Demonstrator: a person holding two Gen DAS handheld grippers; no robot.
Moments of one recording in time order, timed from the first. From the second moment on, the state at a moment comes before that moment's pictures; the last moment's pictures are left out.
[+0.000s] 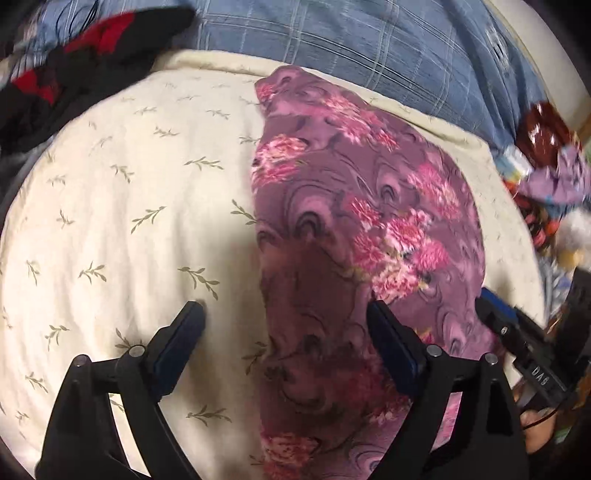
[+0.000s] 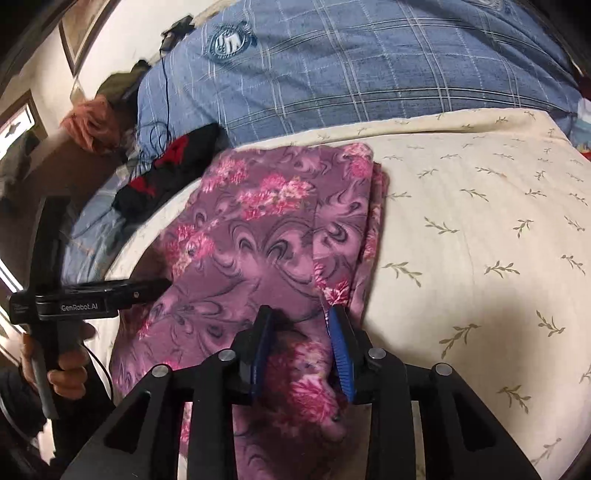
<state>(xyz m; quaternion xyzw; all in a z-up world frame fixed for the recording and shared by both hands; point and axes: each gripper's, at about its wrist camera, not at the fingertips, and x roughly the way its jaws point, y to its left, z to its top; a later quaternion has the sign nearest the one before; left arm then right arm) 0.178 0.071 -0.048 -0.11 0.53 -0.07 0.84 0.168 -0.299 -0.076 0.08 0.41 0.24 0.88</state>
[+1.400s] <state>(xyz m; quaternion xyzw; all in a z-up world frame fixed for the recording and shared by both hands) 0.119 0.050 -0.010 0.01 0.49 -0.10 0.87 0.161 -0.327 -0.047 0.16 0.43 0.21 0.86</state>
